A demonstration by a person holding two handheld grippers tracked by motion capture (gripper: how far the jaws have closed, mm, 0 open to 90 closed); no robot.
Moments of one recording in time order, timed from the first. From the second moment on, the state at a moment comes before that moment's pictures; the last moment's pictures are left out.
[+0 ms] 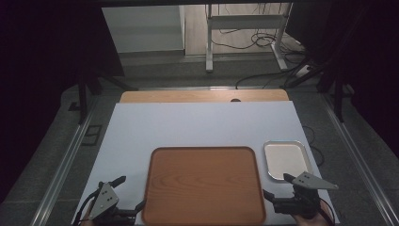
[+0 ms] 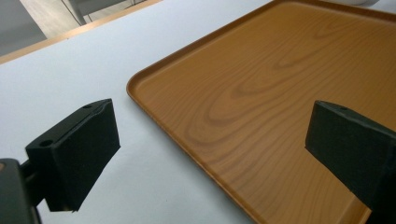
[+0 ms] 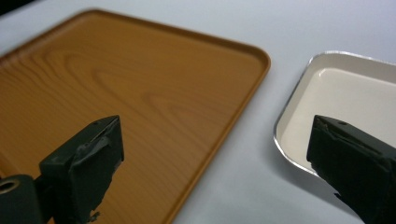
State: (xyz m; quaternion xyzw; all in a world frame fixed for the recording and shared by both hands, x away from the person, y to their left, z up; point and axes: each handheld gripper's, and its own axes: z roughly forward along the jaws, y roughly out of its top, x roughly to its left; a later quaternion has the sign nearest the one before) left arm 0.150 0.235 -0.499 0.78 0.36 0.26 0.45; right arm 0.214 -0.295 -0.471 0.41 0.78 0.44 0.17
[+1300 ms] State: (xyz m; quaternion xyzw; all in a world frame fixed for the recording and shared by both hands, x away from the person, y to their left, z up) left arm 0.150 0.234 -0.499 0.78 0.35 0.26 0.45; right arm 0.228 -0.298 -0.476 0.42 0.79 0.42 0.19
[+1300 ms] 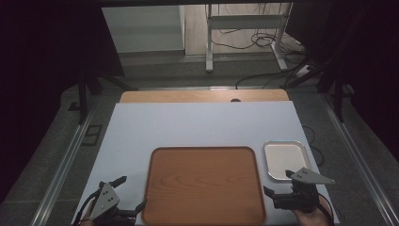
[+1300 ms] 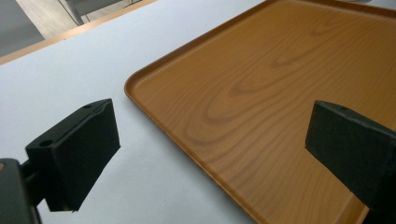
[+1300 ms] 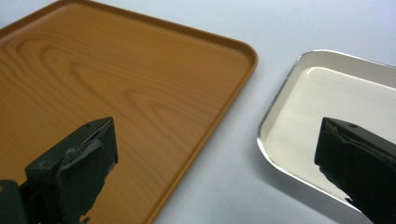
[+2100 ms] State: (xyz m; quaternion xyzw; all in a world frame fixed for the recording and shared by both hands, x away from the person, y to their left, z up) left arm 0.150 0.236 -0.499 0.78 0.35 0.26 0.45; right arm 0.252 -0.314 -0.476 0.44 0.77 0.41 0.20
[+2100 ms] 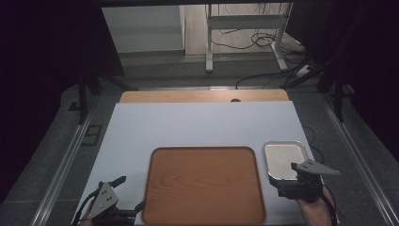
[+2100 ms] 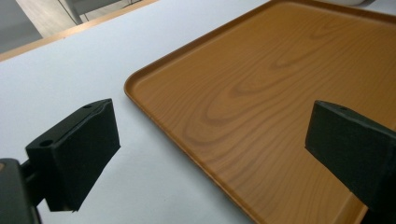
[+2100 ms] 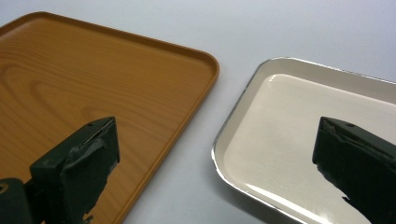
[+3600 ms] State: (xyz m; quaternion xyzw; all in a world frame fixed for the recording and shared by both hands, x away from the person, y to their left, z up) left arm 0.150 0.237 -0.499 0.78 0.35 0.26 0.45; right arm 0.314 -0.373 -0.491 0.56 0.72 0.32 0.23
